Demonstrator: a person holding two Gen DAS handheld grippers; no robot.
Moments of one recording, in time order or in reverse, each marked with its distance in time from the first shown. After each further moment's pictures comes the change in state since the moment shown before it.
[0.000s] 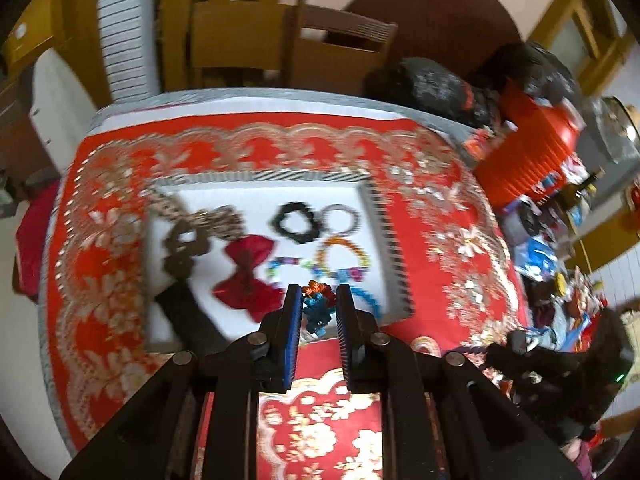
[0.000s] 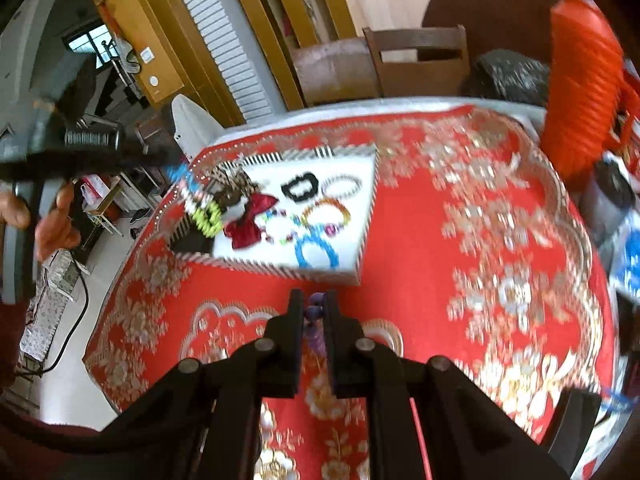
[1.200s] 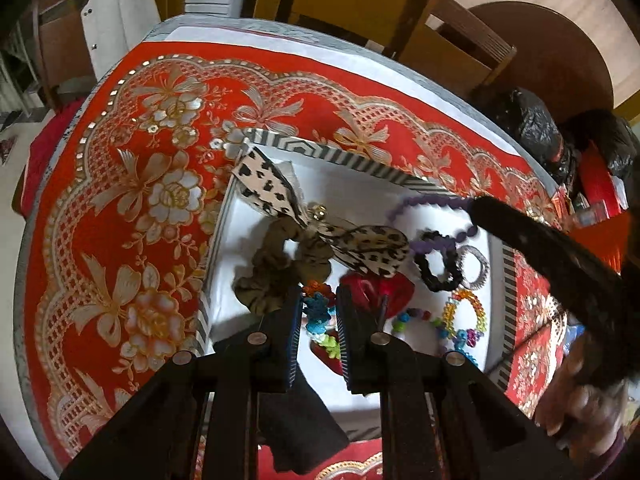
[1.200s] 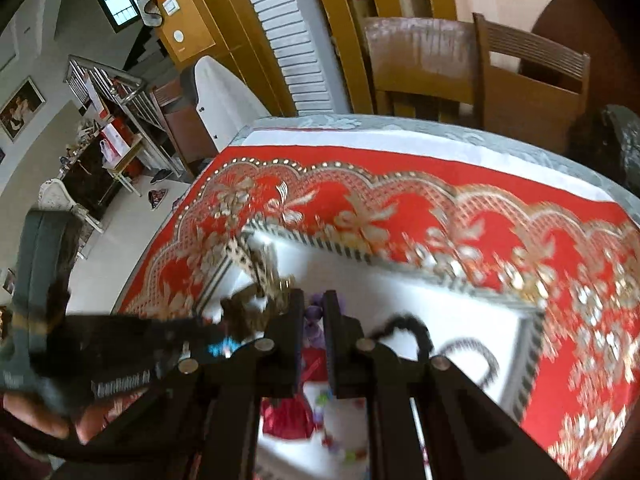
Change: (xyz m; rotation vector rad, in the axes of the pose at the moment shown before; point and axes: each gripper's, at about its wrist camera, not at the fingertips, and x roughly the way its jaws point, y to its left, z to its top) left arm 0.101 0.126 0.028 -0.291 0.076 0.072; right arm 0.233 0.089 0.187 -0.133 0.157 0.114
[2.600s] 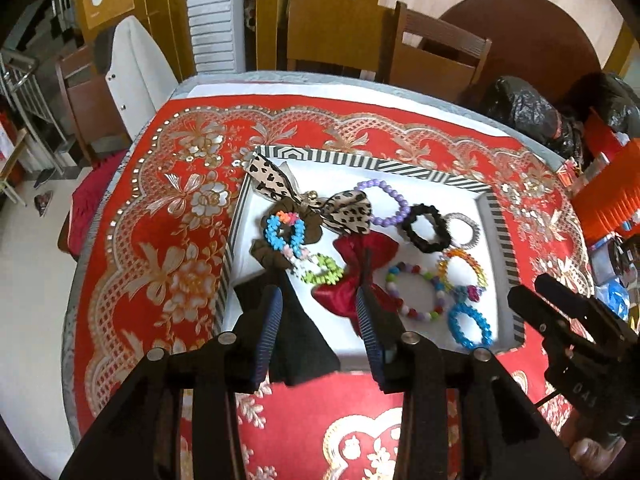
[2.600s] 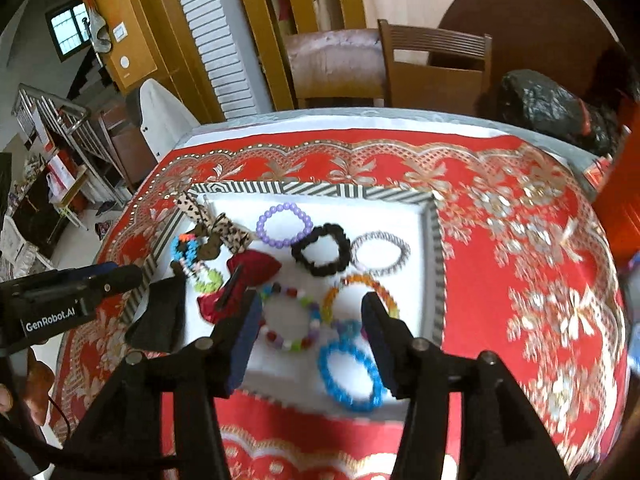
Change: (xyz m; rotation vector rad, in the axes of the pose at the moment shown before) left arm -0.063 -0.043 -0.074 0.142 -0.166 0.155; right arm -0.096 -0.003 -0.127 0.128 -0.113 -0.245
